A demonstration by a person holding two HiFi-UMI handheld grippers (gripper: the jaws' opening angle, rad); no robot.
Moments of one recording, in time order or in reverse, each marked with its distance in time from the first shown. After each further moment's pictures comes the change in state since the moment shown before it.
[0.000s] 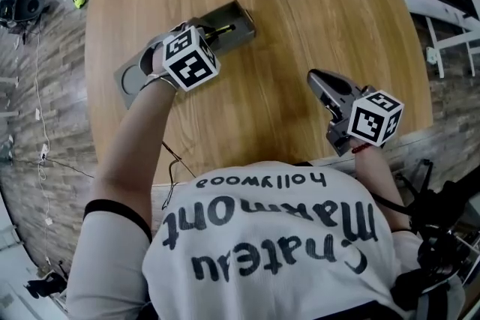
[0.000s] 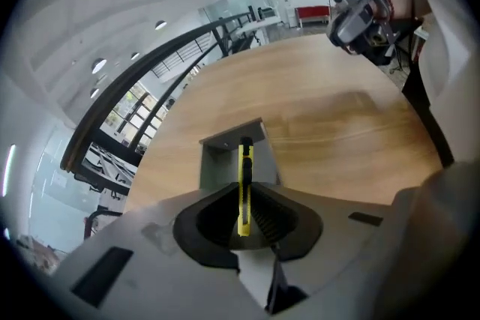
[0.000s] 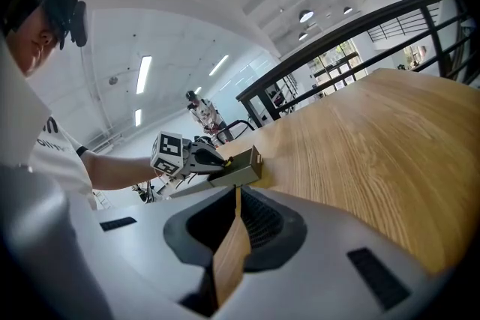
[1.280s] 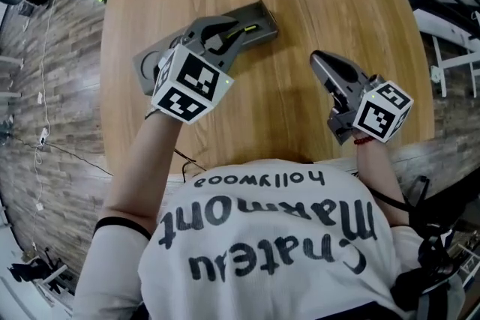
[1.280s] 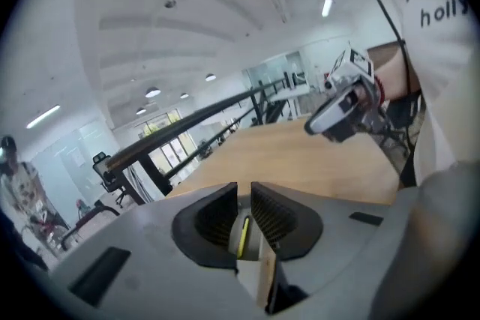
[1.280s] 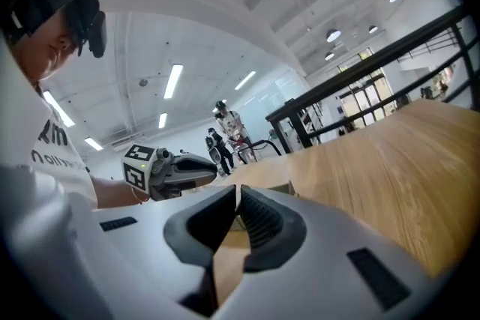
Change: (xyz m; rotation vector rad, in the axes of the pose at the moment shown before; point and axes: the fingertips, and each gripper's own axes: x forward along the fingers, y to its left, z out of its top) left arm -0.131 -0.010 0.077 -0.225 -0.464 0.197; right arm 0.004 0.055 0.061 -0.154 -0.142 0.146
